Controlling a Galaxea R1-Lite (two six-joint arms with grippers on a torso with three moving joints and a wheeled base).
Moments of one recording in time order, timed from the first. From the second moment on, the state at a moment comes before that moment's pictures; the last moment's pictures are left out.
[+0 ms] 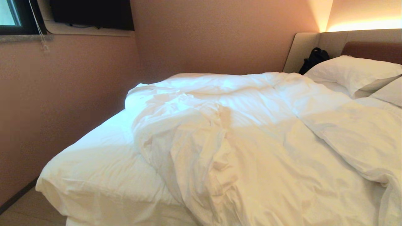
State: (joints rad) left arm 0.01 0.00 0.00 0.02 -0.01 0.00; right arm 0.01 0.20 -0.48 0.66 0.29 -0.06
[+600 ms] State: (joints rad) left arm 0.01 0.00 0.00 0.02 -0.01 0.00; right arm 0.01 0.14 -0.49 0.24 0.03 0.02
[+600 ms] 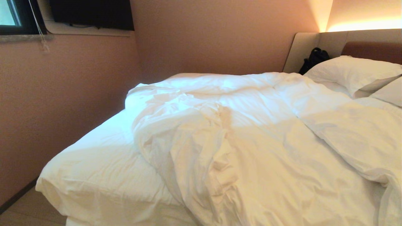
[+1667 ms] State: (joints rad) left arm 0.01 0.00 0.00 0.02 -0.01 0.00; right arm 0.01 0.00 -0.43 0.00 0.10 -0.10
